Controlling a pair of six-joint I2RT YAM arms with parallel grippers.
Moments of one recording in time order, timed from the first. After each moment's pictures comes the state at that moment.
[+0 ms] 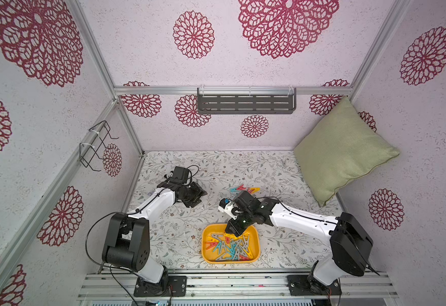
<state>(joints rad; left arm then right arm) -0.24 1.58 1.05 -0.50 0.41 -1.02 0.94 1.59 1.10 -0.56 -0.40 0.19</state>
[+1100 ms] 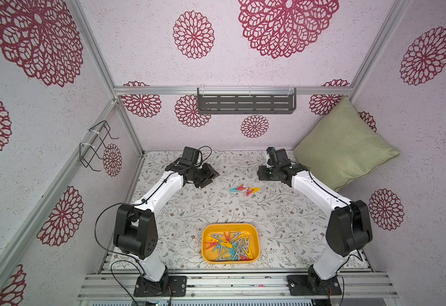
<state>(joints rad) -0.33 1.74 1.47 -0.59 0.45 -0.88 0.37 1.74 1.45 -0.54 0.04 0.33</state>
